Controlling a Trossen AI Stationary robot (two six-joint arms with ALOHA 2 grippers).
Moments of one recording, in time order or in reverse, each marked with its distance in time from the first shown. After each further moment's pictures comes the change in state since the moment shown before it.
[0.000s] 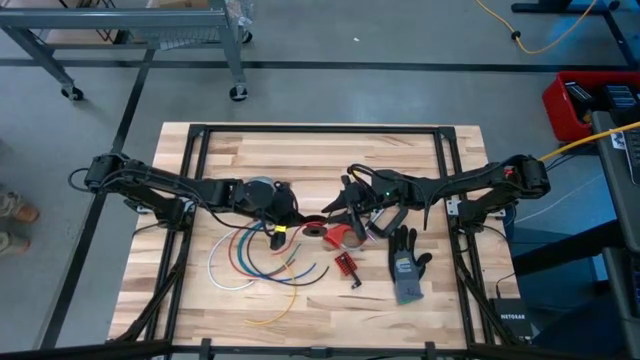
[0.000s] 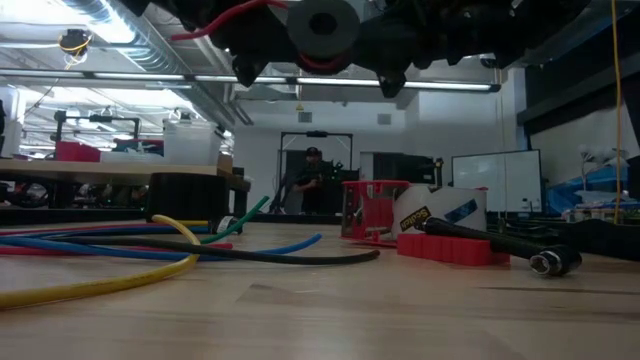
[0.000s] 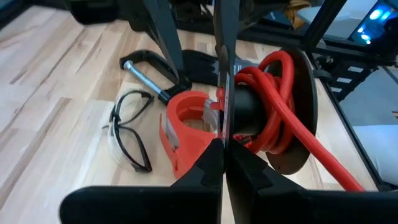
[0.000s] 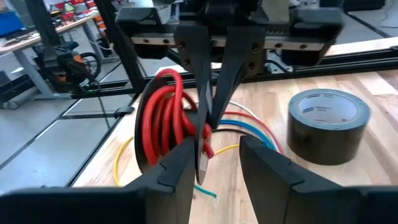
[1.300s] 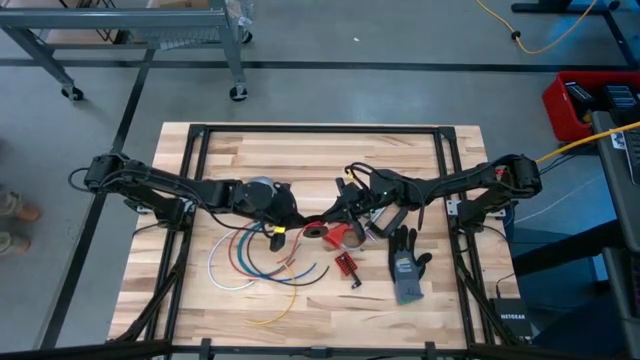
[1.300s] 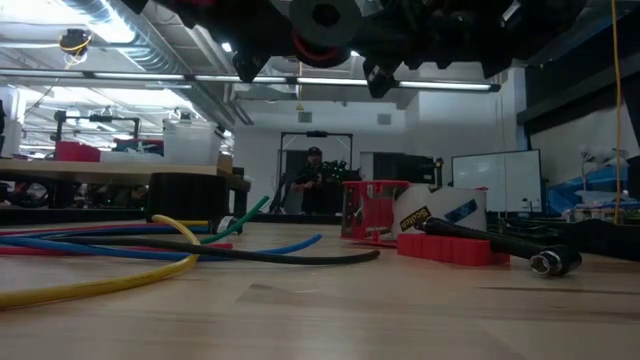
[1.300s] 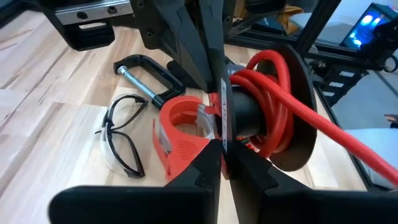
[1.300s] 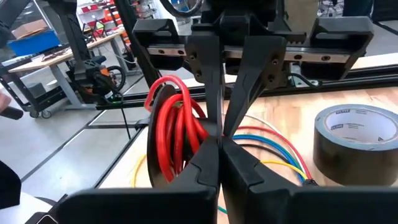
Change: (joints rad) left arm 0.002 -0.001 0.000 0.021 0.002 -0.006; right arm -0.001 0.066 -0.001 0.148 -0.107 0.039
